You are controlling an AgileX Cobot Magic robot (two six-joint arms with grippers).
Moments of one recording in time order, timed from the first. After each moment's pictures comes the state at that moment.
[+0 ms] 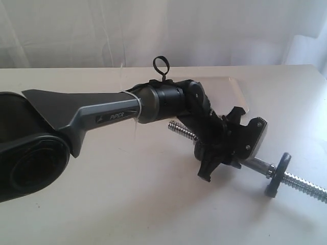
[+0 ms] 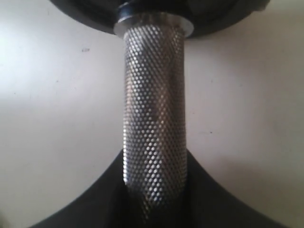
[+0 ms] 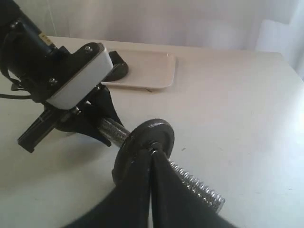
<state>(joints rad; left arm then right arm) -0.87 2.39 -1.97 -0.59 0.72 1.83 0.14 0.00 -0.01 0.09 0.33 -0.07</state>
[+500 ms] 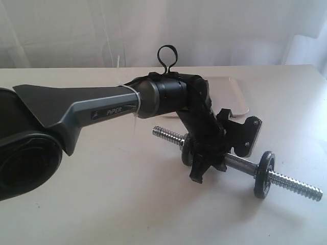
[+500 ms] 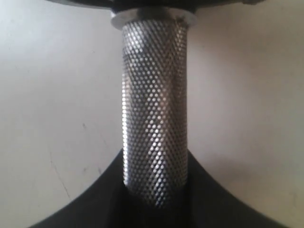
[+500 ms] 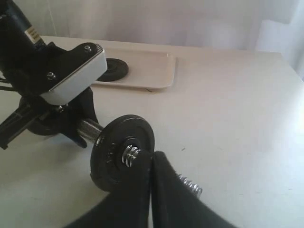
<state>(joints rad) -0.88 2.35 -1.97 -0.33 0.85 1.47 0.14 0.00 -0.01 0.09 0.33 -0.07</state>
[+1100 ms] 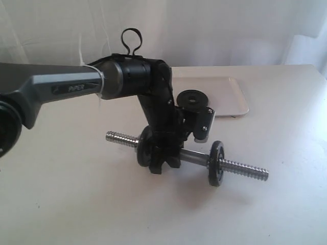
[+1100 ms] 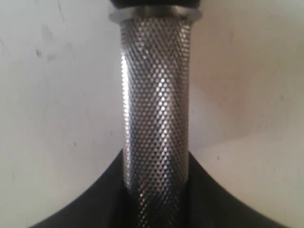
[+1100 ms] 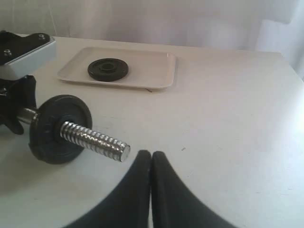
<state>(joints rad) -0.75 2.22 -1.80 -0.25 0.99 1.32 0.14 0.00 -0.01 0.09 0.33 -0.07</state>
